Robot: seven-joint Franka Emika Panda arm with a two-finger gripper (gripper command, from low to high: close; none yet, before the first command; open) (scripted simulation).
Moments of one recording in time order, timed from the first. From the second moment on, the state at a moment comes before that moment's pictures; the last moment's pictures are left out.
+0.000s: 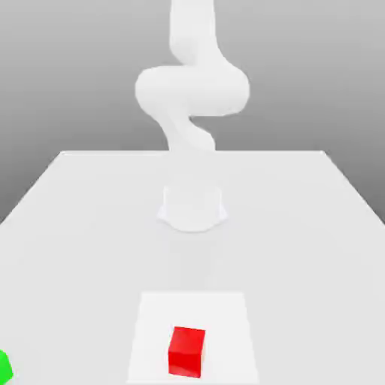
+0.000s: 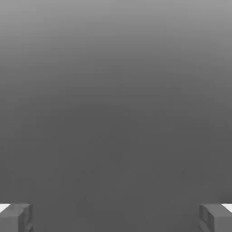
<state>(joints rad) -0.01 -0.71 0.01 -2.32 0.00 2.34 0.82</state>
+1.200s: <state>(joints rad) -0.04 0.36 0.02 -2.50 -0.03 2.85 0.96</state>
